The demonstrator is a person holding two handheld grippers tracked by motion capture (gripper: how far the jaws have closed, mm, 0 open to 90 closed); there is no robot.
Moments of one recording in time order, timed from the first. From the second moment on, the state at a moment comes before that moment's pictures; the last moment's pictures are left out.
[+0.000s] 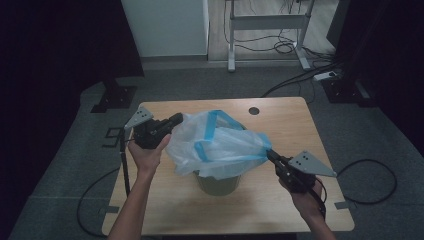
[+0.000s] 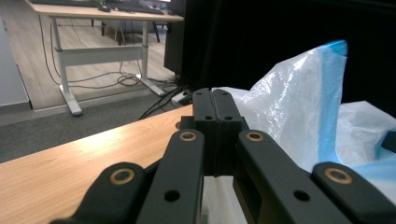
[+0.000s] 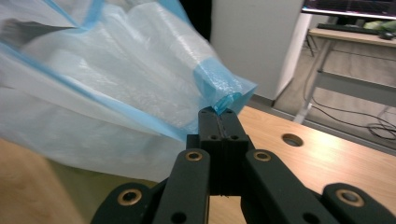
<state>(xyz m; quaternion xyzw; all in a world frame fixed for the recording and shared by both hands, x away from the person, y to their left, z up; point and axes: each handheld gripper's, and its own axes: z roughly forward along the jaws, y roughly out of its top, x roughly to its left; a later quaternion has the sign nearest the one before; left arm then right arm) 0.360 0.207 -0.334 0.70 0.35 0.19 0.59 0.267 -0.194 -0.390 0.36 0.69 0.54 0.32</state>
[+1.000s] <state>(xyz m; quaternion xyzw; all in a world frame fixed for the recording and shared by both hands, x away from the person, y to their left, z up) 0.312 0.244 -0.362 0.63 0.34 0.21 0.66 0.275 -0.223 -0.367 0.37 0.65 0.55 0.37</state>
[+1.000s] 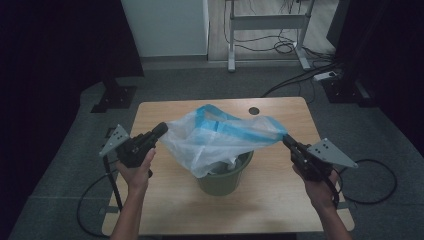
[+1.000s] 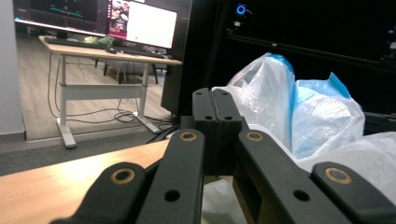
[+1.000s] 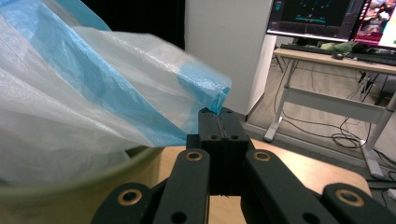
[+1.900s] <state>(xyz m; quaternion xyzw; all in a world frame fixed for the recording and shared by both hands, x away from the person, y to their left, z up) 0.282 0.271 -0.440 0.64 0.36 0.14 0.67 0.220 -0.218 -0.462 0.38 0.69 0.57 0.25</state>
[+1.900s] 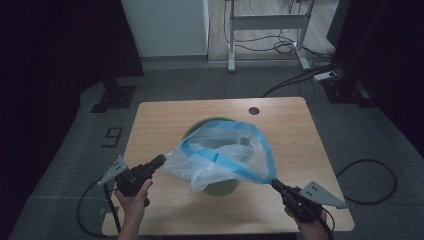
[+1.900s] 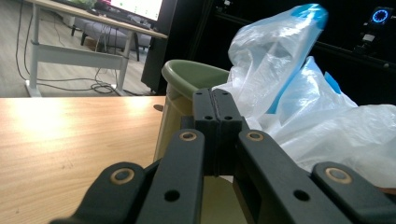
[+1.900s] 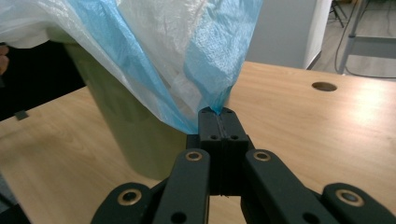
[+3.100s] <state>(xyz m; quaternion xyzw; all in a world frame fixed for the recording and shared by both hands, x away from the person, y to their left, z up) 0.308 0.290 -0.419 0.66 0.41 0.11 0.62 0.270 -0.214 -0.462 0.41 0.71 0.51 0.27</state>
